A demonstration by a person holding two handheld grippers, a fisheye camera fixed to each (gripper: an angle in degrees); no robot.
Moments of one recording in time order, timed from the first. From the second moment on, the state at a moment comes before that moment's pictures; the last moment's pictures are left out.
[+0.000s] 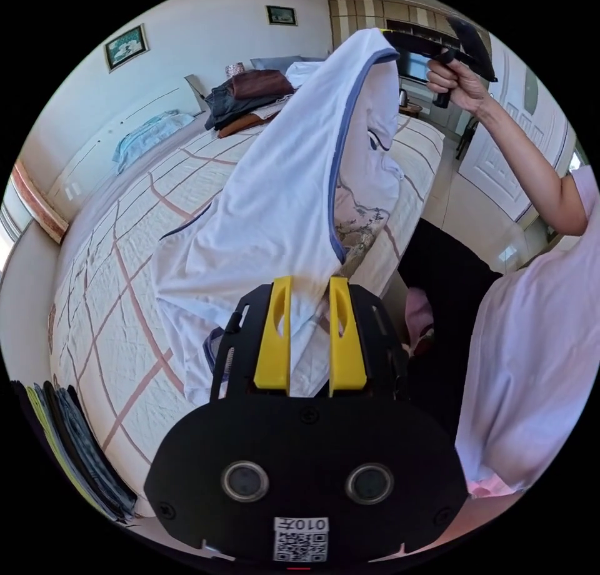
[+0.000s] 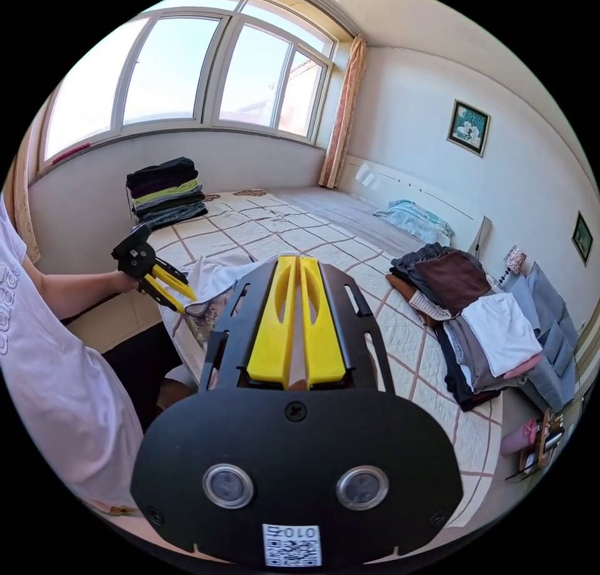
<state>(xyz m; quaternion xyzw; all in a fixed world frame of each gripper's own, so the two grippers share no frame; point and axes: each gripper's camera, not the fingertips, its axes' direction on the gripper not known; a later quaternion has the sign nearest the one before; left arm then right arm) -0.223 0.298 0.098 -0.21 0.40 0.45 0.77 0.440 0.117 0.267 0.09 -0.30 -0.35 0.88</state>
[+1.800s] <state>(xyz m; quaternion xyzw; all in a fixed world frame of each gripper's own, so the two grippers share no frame) -0.581 0.228 0.260 -0.21 0.47 -0.06 0.86 -0.064 0.030 0.425 -0.10 -0.40 -0.42 0.81</state>
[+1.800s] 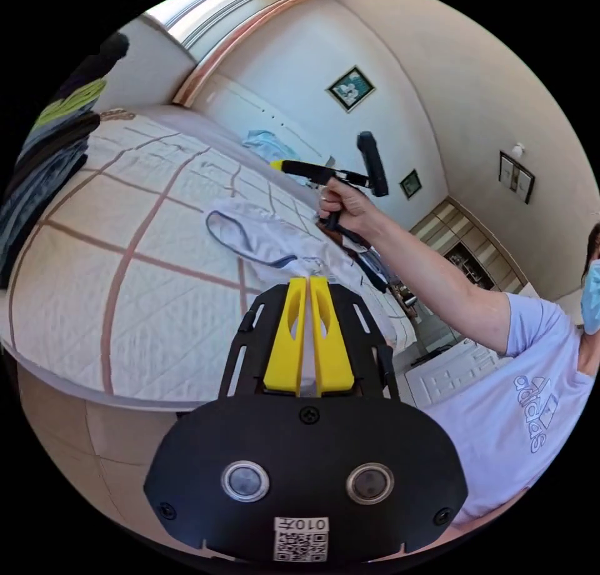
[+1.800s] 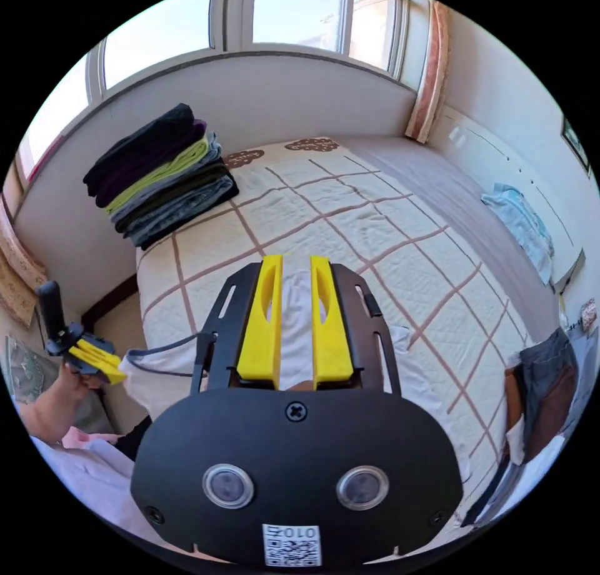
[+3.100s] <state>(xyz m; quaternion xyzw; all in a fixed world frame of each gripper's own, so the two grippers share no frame) -0.396 0.336 0.175 -0.27 0.25 0.22 0.90 0.438 0.303 0.435 -0.15 -0.29 -0.30 0.90</state>
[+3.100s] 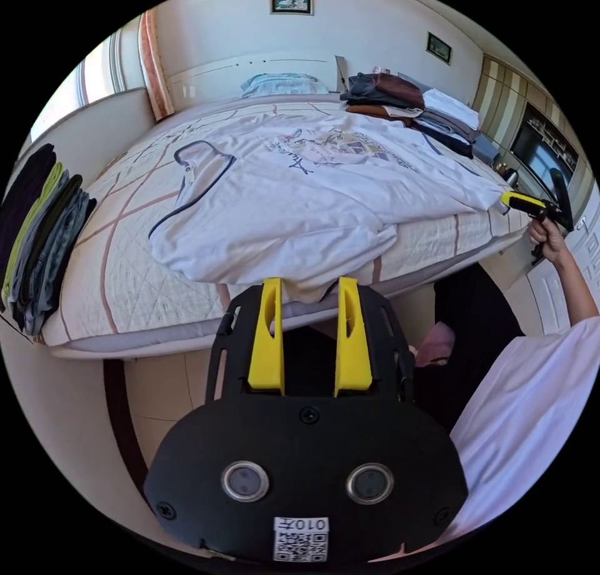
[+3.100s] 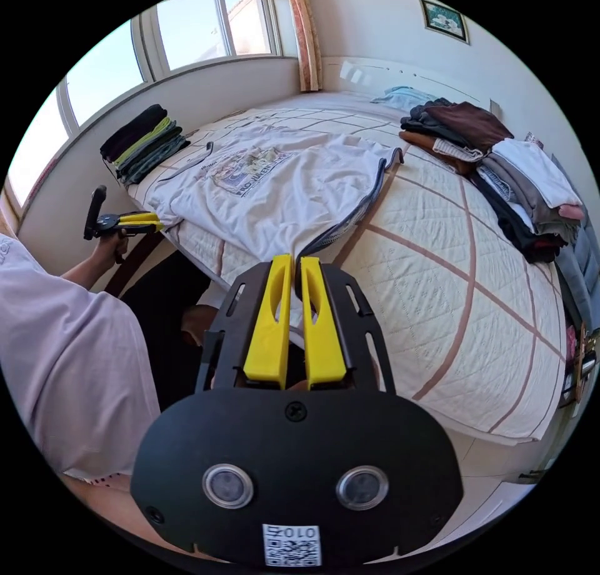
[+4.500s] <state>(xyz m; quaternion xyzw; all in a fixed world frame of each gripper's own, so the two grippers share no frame) -0.478 0.236 0.174 -0.25 0.41 0.13 0.87 0.458 0.148 0.645 -0.16 -0.27 -0.12 0.94</state>
